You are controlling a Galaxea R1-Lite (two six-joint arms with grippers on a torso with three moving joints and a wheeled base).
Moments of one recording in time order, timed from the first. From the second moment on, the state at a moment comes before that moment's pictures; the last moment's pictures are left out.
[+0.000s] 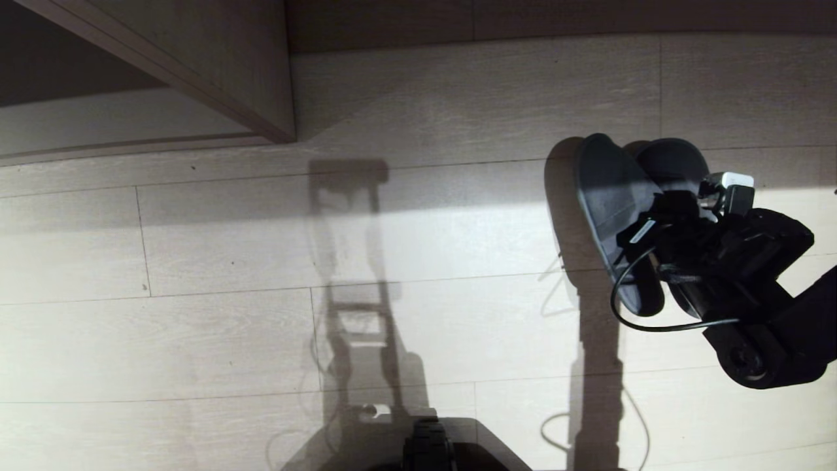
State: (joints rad) left arm 0.00 0.00 0.00 0.00 0.00 -0.01; right arm 0.03 1.99 -0.72 -1.52 -0.09 0.14
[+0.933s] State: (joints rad) left arm 0.00 0.00 0.00 0.00 0.00 -0.01; right arm 0.03 2.13 -0.85 -1.52 -0.09 0.17
